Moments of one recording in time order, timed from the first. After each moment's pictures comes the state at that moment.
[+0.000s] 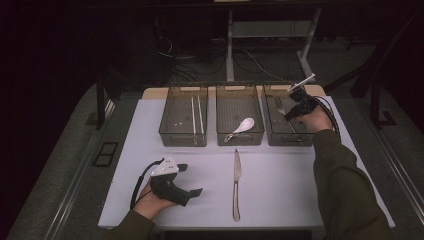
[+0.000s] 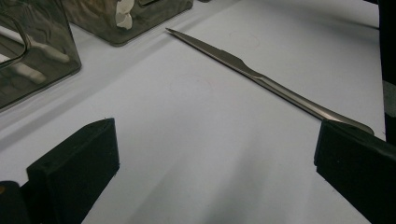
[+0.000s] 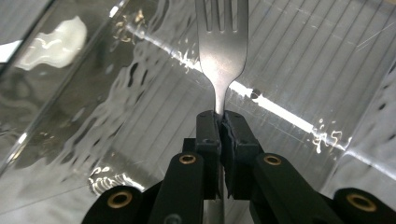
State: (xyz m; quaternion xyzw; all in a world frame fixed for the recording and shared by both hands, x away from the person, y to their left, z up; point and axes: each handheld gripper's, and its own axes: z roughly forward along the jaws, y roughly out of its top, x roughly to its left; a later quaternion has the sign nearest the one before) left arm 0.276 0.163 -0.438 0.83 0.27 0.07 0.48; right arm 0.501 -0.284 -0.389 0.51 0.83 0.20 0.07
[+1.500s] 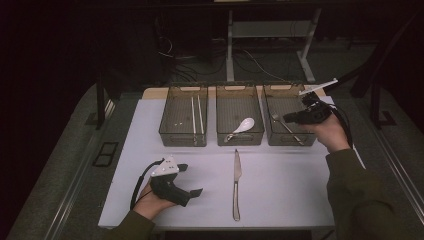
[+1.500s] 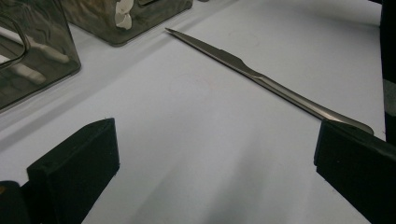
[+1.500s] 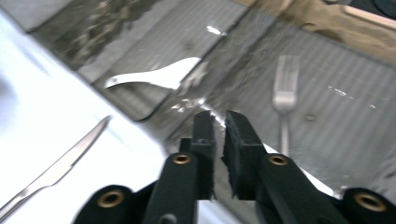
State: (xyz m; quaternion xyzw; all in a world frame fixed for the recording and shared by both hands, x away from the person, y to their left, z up) left arm 0.275 0.163 -0.438 0.83 0.27 0.07 0.48; right arm 0.418 -0.283 -0.341 0.44 0.82 0.36 0.09
